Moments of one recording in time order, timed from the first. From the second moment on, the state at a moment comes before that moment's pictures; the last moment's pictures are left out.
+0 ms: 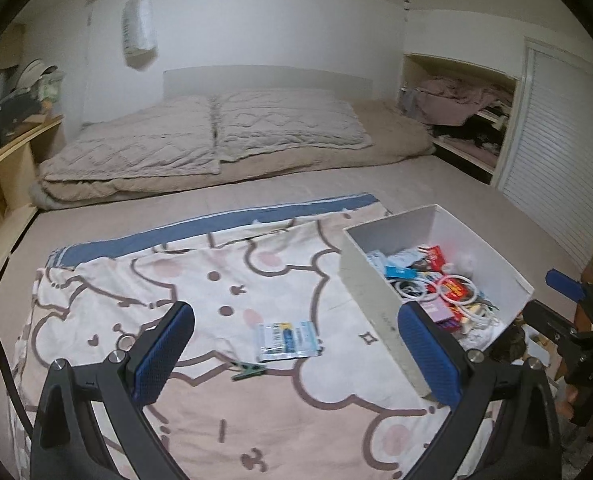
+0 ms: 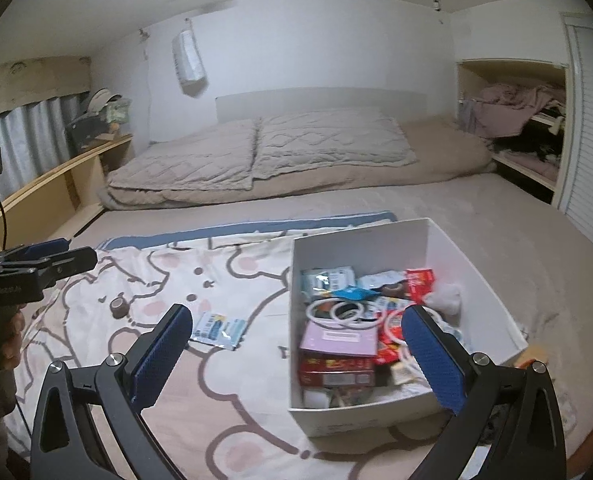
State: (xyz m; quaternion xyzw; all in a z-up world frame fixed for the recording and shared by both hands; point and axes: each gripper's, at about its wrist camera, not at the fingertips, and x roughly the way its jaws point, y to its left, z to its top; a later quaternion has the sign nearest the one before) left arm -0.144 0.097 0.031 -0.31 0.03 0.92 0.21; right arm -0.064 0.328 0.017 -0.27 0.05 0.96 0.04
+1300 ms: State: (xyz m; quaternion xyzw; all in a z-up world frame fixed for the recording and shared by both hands) left arm -0.224 -0.020 -0.046 -0.37 -0.01 0.93 0.07; right arm -0.184 0.228 -0.062 -0.37 0.03 0.93 -0.07
